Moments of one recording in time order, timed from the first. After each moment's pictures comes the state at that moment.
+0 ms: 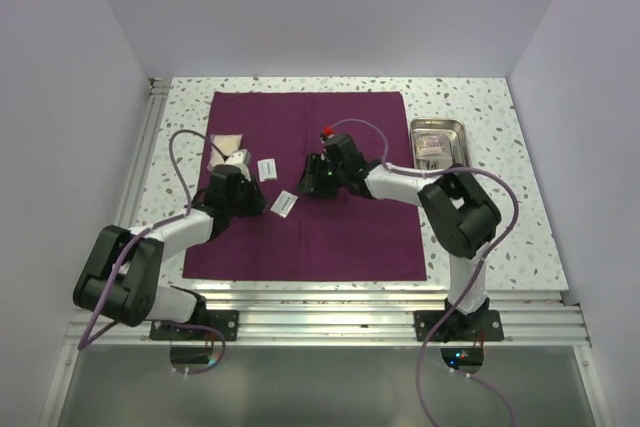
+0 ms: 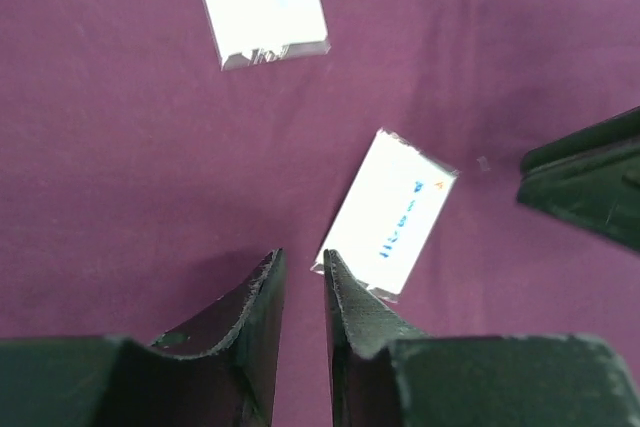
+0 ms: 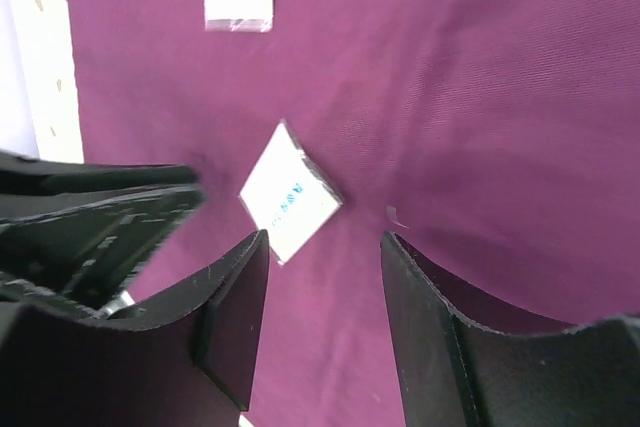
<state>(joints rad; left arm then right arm) -0.32 1.36 0.53 0.13 0.08 -0.47 0.66 1.93 1.21 -0.03 -0.23 0.75</state>
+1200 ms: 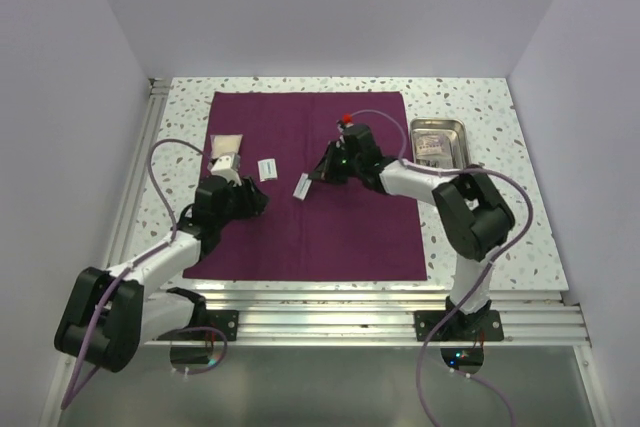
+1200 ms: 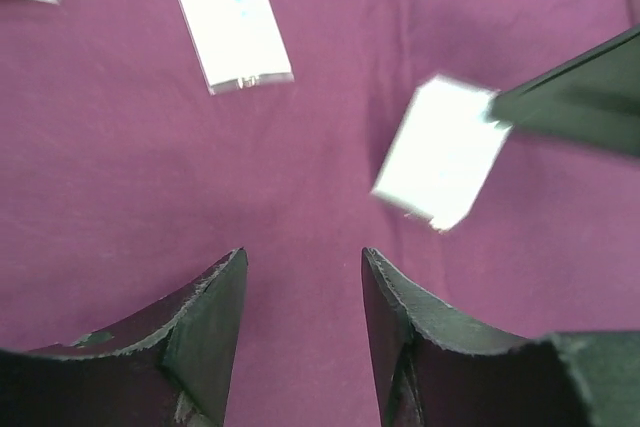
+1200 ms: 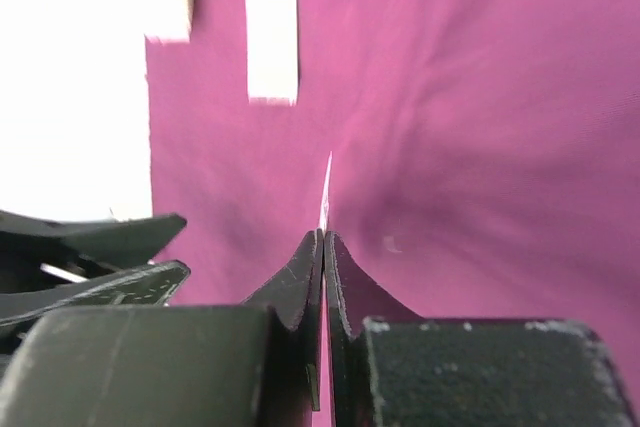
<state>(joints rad) -0.31 1.16 0.40 0.23 0.09 -0.46 0.62 1.92 1.17 0.10 -0.28 0.83</state>
